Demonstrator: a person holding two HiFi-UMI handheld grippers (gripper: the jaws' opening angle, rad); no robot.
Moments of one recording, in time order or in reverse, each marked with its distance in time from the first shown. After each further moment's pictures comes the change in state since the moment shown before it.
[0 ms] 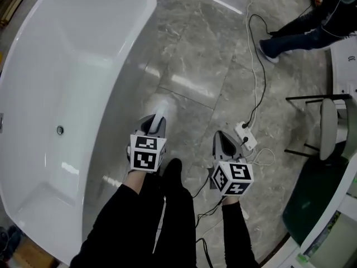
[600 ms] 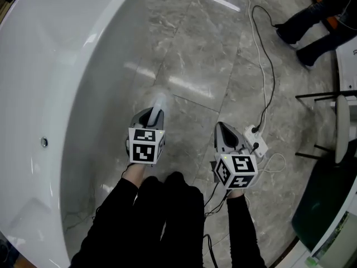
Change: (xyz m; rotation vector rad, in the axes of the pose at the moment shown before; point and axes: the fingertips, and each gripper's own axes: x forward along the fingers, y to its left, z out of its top) left arm 0.137 0.050 -0.066 0.005 -0.030 -0.001; right arm 0.127 -0.035 -0.063 -0.071 -0.035 0.005
